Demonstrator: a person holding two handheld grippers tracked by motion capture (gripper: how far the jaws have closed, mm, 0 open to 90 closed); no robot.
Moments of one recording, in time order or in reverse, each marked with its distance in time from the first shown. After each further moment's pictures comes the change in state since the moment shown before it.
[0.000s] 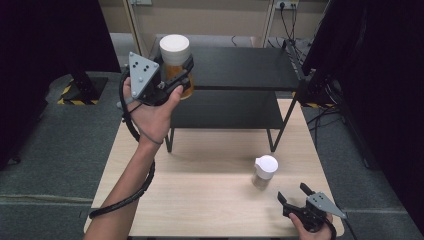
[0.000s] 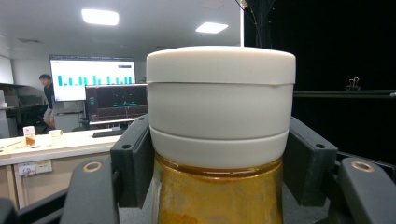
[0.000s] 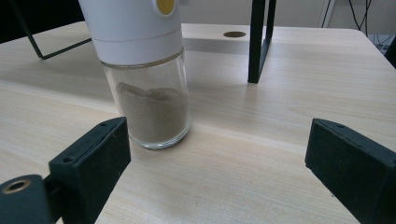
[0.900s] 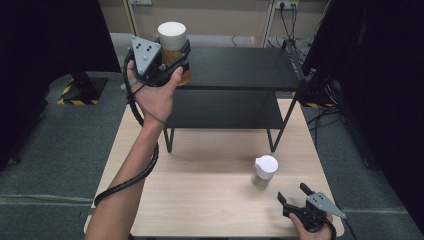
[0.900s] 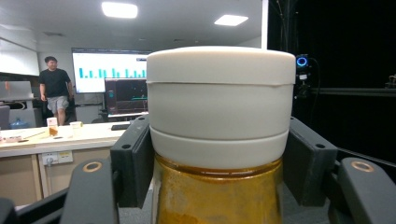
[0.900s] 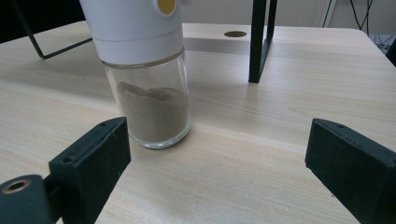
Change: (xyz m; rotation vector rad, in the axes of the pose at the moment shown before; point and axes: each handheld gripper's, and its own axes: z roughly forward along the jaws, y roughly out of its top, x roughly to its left) left arm 0.008 0.002 0.040 0.029 0.084 0.004; right arm -0.001 0.000 0.000 0.001 0.003 -0.002
